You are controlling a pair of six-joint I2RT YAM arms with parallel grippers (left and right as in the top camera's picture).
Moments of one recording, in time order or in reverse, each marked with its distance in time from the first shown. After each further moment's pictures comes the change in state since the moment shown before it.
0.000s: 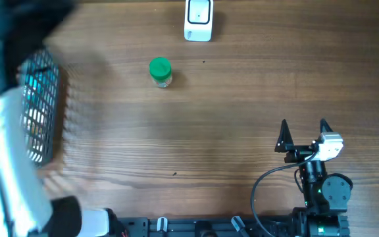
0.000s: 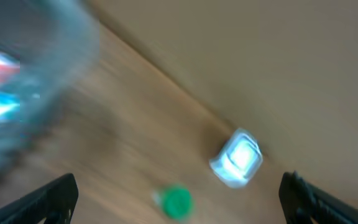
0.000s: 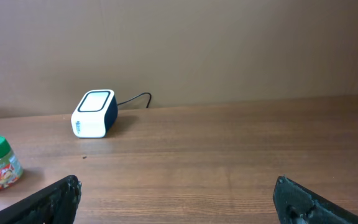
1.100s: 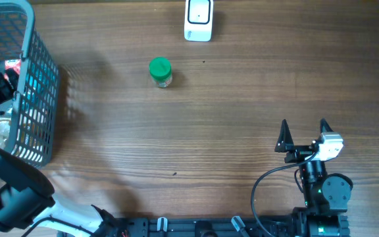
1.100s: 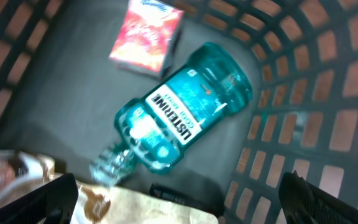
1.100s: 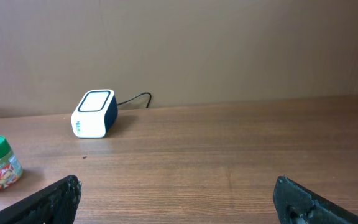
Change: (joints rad) left arm 0.570 0.222 -0.636 0.441 0.286 0.866; right arm 0.000 0.000 0.000 0.000 0.000 0.000
